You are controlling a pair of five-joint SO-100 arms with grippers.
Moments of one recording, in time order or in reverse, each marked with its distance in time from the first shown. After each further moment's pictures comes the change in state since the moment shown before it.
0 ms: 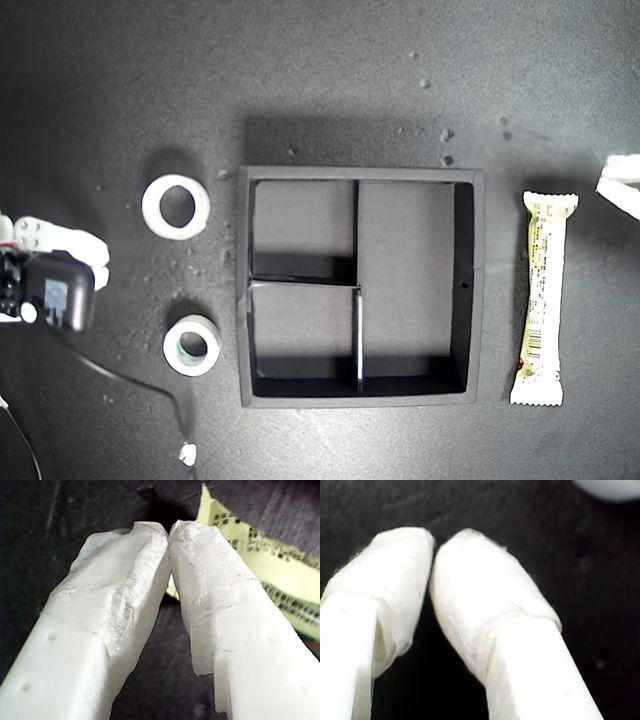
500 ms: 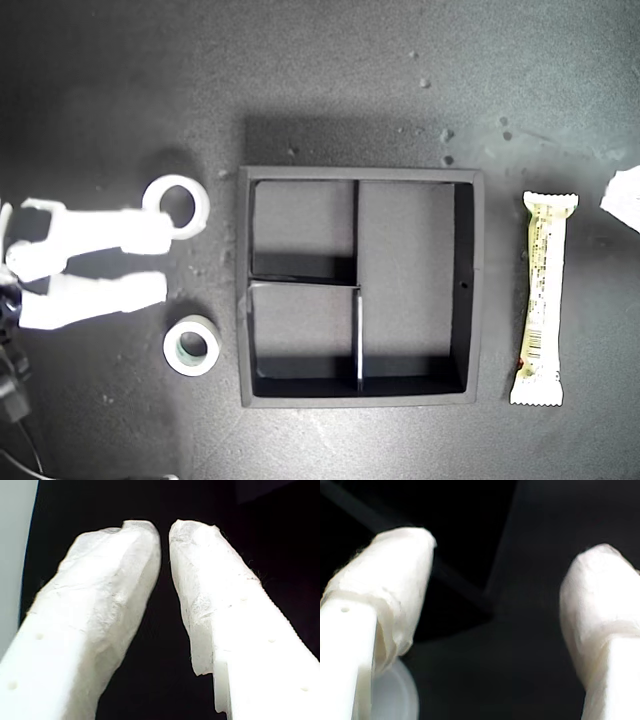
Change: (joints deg) arm 0 -8.2 -3.1 -8.3 -29.6 36.4; arm 1 -6.4 -0.5 -10.6 -14.6 -64.2
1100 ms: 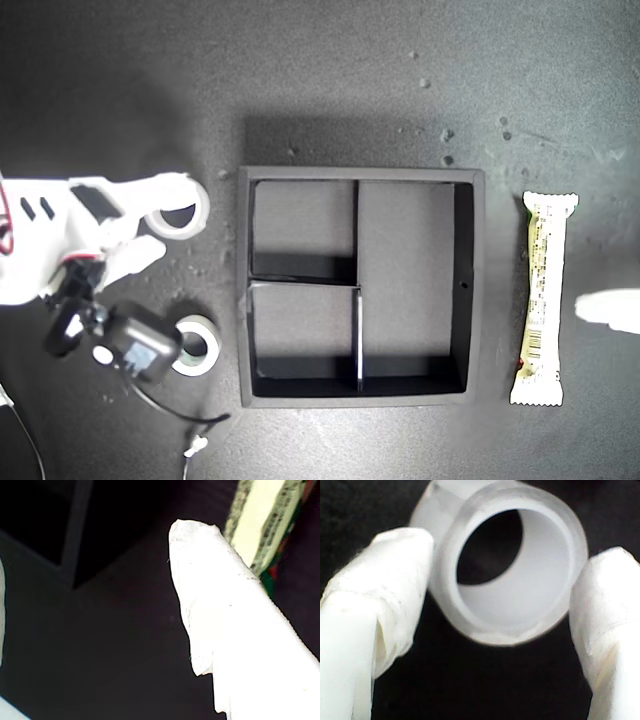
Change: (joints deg) arm 0 -1.9 -66.8 -35.1 14.2 0.9; arm 1 -24.1 -64.9 -56.5 38.5 -22.0
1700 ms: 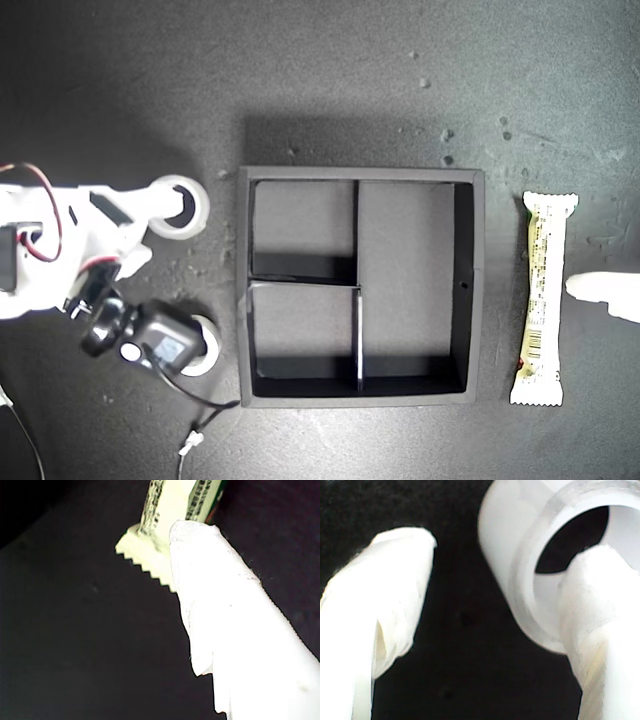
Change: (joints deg) arm 0 1.8 -10.2 -2.5 1.8 -3.8; arm 1 3.6 -1.1 3.4 2.1 4.7
